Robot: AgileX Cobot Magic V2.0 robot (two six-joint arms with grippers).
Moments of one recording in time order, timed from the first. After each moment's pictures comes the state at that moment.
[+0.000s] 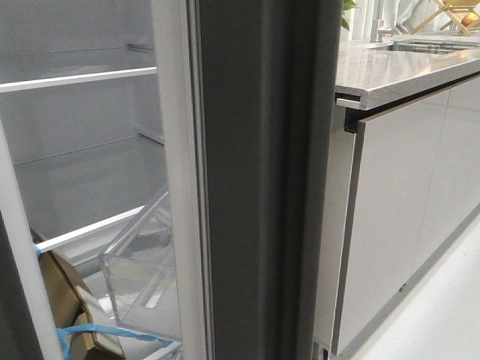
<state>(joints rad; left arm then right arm) -0.02 0.00 0.00 -0.01 -0.02 -0.09 -0.02 -0.01 0.01 -0.14 -0.07 0.15</state>
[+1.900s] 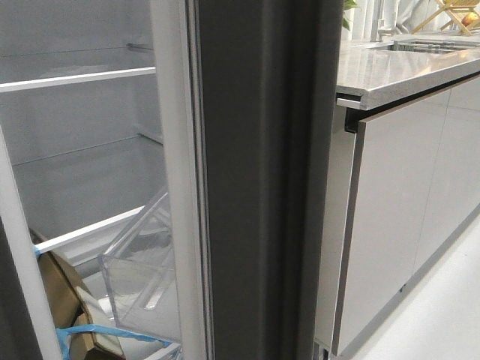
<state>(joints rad) -0.02 0.00 0.00 -0.01 -0.02 -0.09 -0.02 0.46 -0.49 -0.14 -0.06 0.16</state>
